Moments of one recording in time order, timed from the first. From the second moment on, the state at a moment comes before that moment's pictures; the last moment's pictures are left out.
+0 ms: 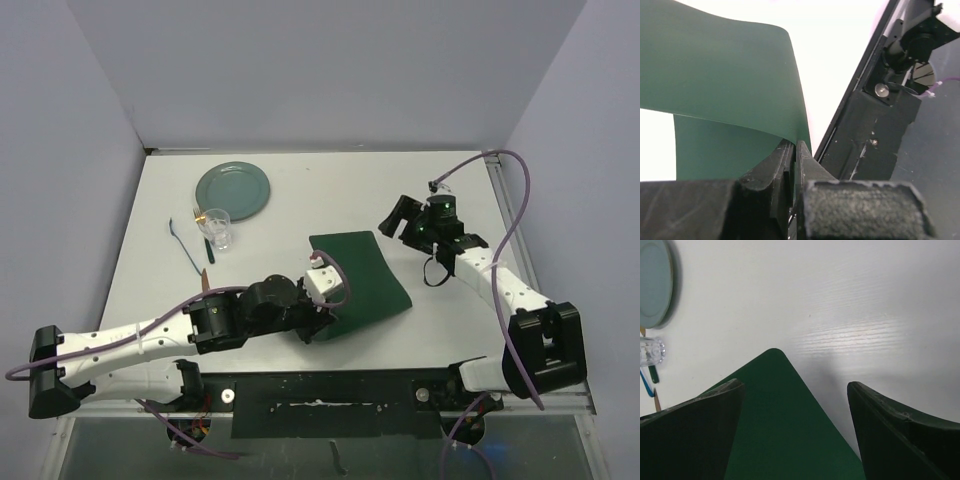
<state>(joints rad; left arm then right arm) -1.26 1.05 0.89 -0.32 -0.09 -0.25 0.24 1.33 0.86 -0.18 -0.07 0.59</state>
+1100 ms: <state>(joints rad) -1.18 0.92 0.91 -0.02 -0.56 -0.31 0.23 1.43 0.92 -0.15 -0.22 0.57</state>
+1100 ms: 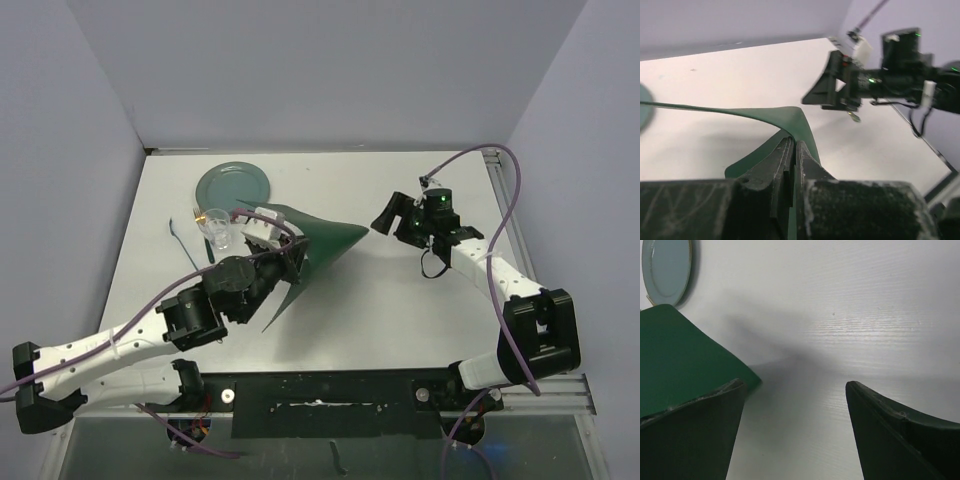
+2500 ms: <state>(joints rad) -0.88 1.95 2.24 -0.24 -0.80 -0.30 0.23 1.16 0.85 -0.28 -0.17 0.54</state>
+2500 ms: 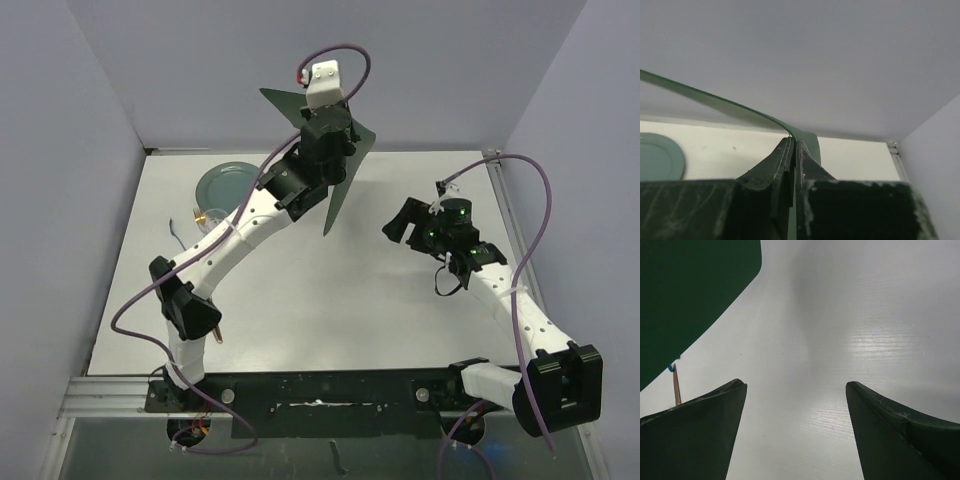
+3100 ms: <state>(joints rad) -0.87 2.01 2.25 -0.38 -0.58 -0.38 0.24 1.21 0.76 -0.05 -0.48 0.69</state>
